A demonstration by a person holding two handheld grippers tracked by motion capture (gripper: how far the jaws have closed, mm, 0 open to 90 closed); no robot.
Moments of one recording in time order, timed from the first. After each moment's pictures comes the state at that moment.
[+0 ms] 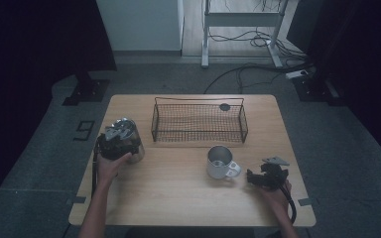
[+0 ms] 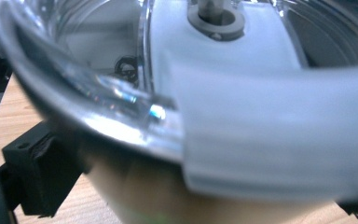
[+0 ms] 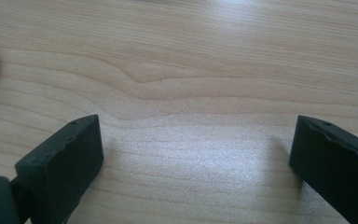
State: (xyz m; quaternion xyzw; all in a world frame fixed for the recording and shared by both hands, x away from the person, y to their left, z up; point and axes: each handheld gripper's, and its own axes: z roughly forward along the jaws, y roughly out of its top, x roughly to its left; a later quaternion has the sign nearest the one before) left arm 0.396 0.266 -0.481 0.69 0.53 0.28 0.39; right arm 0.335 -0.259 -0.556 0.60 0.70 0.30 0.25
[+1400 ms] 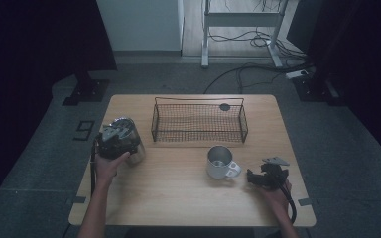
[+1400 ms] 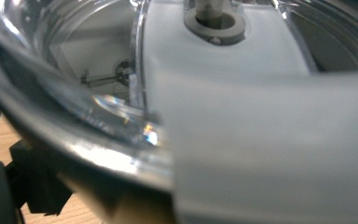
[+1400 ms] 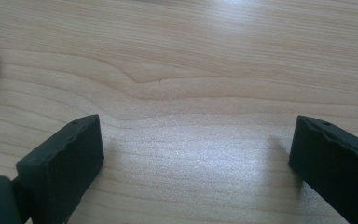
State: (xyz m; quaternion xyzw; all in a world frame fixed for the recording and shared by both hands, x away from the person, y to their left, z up) left arm 0.384 0.264 -0.462 0.70 0.51 0.28 0.42; right arm 0.335 -0.259 -0.556 0.60 0.70 0.30 0.25
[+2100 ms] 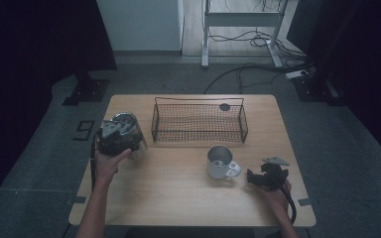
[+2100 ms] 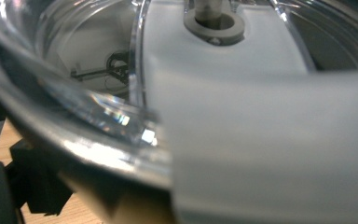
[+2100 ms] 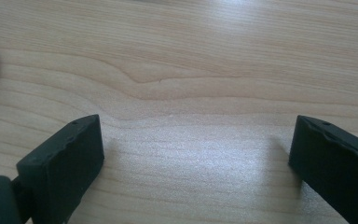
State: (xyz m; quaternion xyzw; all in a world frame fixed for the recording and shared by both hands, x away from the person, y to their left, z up) left arm 0.378 0.252 -0.434 0.70 0.50 0.29 0.43; right arm 0.335 -0.259 -0.556 0.60 0.70 0.30 0.25
